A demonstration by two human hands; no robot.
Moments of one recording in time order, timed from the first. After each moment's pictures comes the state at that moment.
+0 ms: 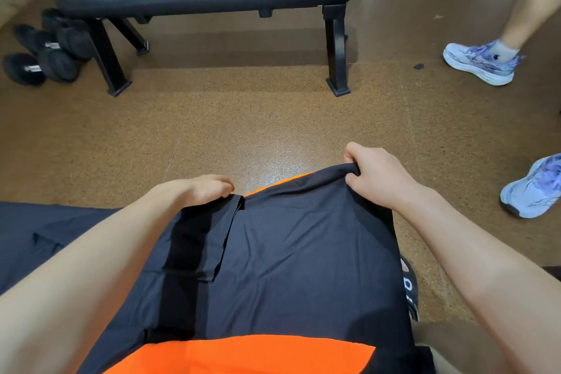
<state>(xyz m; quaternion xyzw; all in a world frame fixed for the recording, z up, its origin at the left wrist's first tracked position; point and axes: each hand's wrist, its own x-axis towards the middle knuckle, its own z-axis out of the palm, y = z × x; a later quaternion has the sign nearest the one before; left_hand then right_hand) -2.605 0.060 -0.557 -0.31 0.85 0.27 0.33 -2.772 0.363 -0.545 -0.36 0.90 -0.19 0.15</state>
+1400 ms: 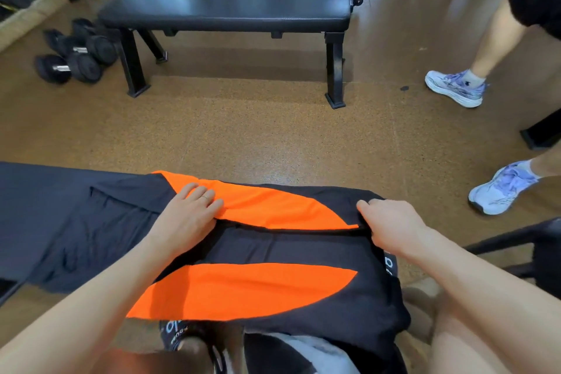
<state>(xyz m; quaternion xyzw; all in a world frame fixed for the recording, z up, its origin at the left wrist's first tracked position) -2.422 0.112 -0.536 0.00 0.99 -0.16 -0.01 -2.644 0.457 -0.527 -0.44 0.88 0.13 0.10</state>
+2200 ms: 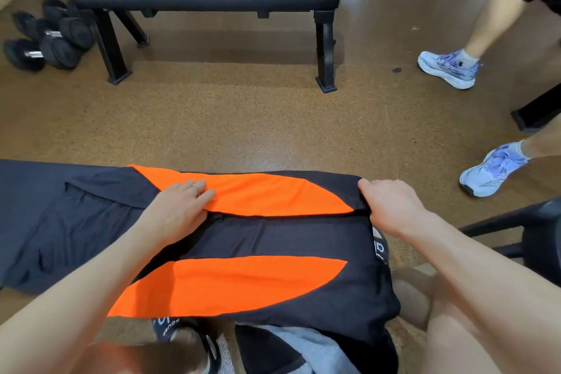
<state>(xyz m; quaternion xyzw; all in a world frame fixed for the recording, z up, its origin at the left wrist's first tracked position) -2.436 0.110 -0.548 0.01 0.99 -0.10 0.04 -2.667 0.463 -0.536 -0.41 0.90 0.14 0.10</state>
